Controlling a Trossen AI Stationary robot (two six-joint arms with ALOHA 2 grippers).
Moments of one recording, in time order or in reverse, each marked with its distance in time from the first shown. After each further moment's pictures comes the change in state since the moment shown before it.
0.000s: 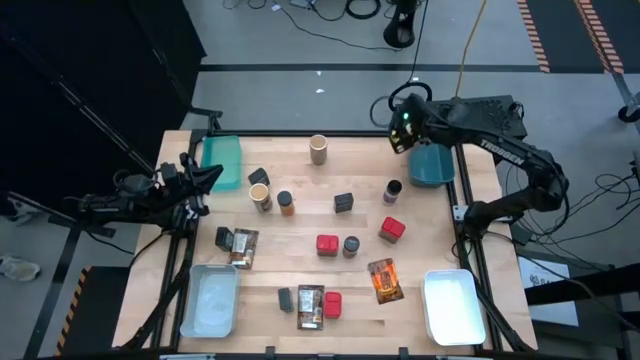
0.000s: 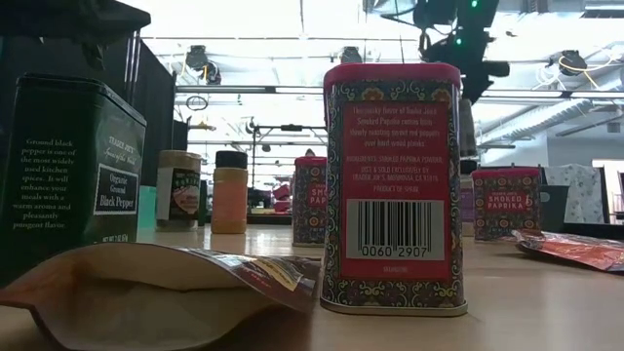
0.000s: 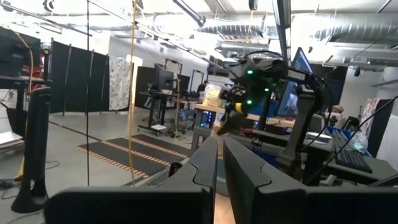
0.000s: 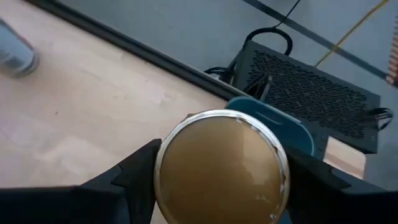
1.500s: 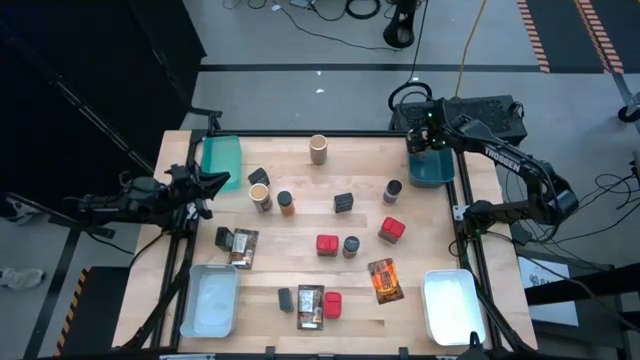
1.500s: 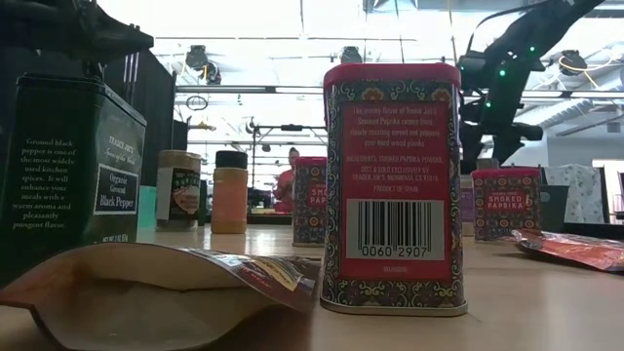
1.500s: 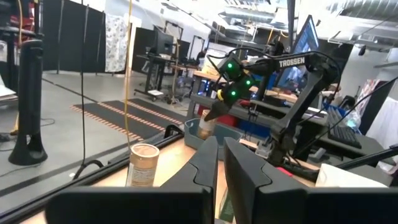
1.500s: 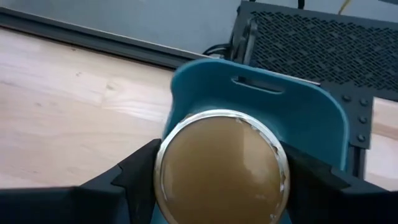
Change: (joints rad) left arm 0.000 0.000 0.000 -0.171 0.007 -0.160; right arm -0.347 -0.120 -0.492 0.464 -0.219 -0.099
